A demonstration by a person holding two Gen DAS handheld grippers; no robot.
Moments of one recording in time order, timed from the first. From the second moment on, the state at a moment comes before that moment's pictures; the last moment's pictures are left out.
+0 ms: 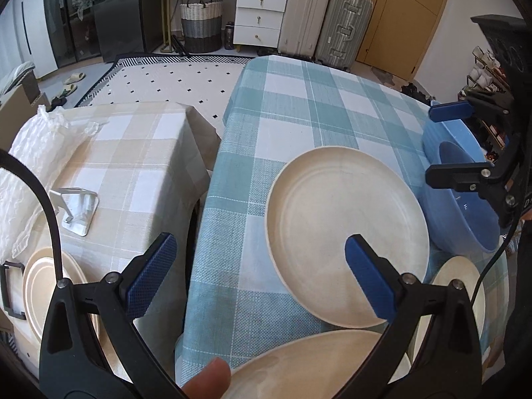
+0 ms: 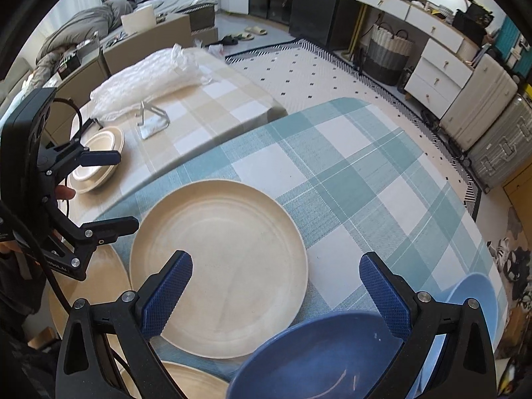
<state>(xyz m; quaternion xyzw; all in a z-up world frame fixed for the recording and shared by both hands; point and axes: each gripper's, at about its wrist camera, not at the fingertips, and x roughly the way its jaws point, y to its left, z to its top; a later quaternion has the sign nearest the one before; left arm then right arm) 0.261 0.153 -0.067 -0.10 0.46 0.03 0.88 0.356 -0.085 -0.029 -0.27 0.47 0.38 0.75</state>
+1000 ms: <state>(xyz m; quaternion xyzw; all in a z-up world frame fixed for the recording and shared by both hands) 0.294 0.146 -0.123 -0.08 0.52 0.00 0.85 0.416 -0.060 -0.112 -0.33 0.60 0.39 0.62</state>
